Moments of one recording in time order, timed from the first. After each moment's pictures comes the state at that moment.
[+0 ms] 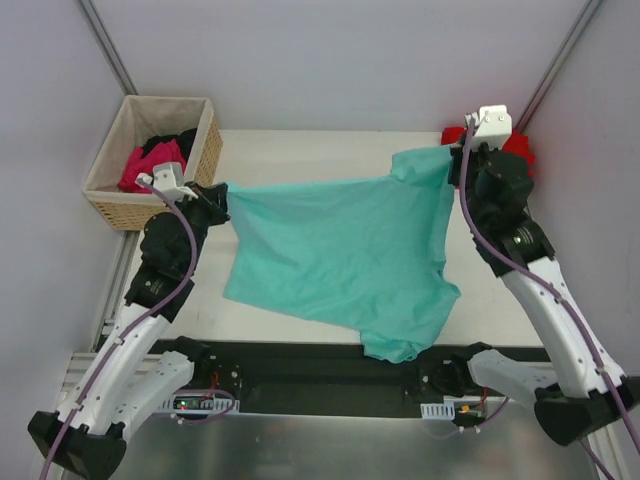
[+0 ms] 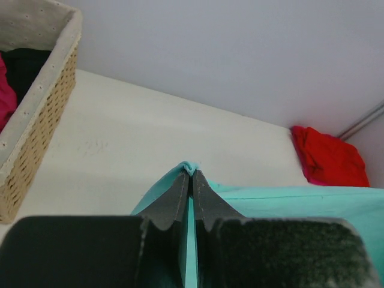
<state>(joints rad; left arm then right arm) -0.35 0.70 0.76 -0.03 -0.22 -0.43 0.47 1.00 1.24 -0.24 0.43 -0.16</state>
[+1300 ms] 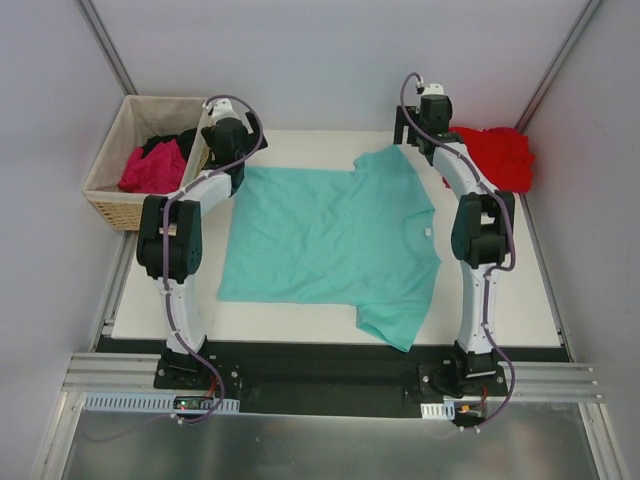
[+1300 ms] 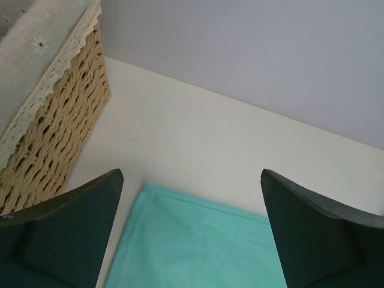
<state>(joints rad) -0.16 2.04 1.47 0.31 -0.27 -0.33 0.17 2.31 2.06 -0.24 0.14 0.06</state>
